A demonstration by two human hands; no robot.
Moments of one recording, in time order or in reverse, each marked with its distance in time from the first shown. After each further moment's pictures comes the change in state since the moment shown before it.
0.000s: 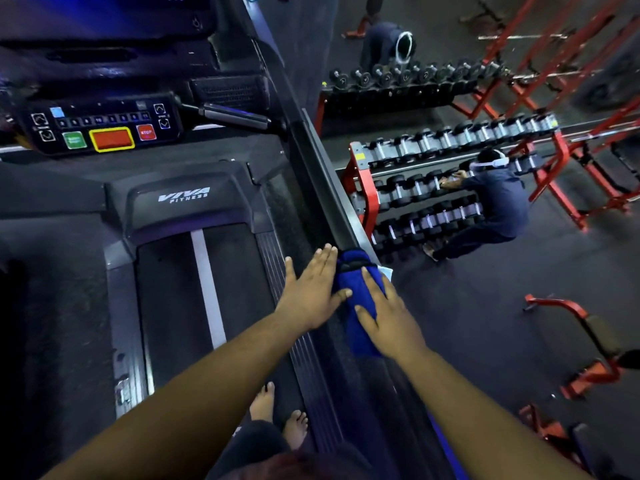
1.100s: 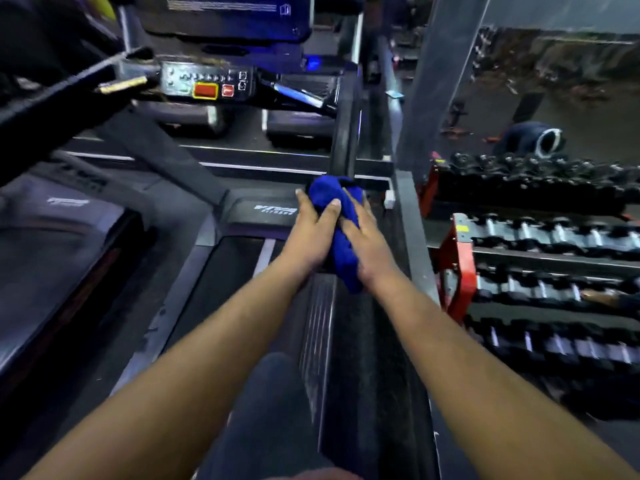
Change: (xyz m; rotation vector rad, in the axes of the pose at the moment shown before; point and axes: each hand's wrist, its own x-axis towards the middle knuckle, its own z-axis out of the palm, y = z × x) left_hand 0.047 0.088 0.123 -0.854 0.883 -0.342; right_hand 0.080 0.074 0.039 0.916 -0.132 -0.583
